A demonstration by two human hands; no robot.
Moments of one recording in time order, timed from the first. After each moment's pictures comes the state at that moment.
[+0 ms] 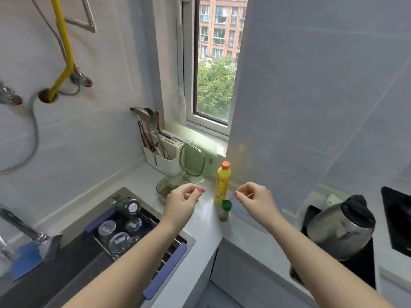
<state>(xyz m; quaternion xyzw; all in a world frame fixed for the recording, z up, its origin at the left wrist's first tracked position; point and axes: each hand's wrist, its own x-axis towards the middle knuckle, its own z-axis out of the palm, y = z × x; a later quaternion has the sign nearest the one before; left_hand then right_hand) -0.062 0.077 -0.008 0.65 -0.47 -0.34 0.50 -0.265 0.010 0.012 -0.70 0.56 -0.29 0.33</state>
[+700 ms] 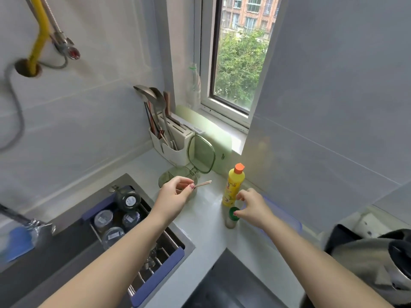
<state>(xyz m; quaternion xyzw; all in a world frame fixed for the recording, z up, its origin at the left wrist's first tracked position) -0.027 -0.002 -0.047 0.72 -0.39 -0.34 0.46 -0.239 -0.125 -0.094 -0.82 0.51 0.00 0.27</state>
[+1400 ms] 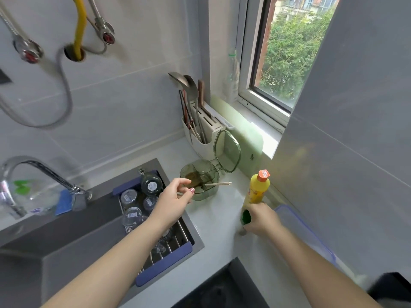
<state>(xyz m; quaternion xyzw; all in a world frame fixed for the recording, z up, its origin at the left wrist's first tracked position) -0.035 0.003 -0.062 0.79 -0.28 -0.30 0.45 -0.221 -0.170 -0.152 -0.89 0.36 0.13 0.23</state>
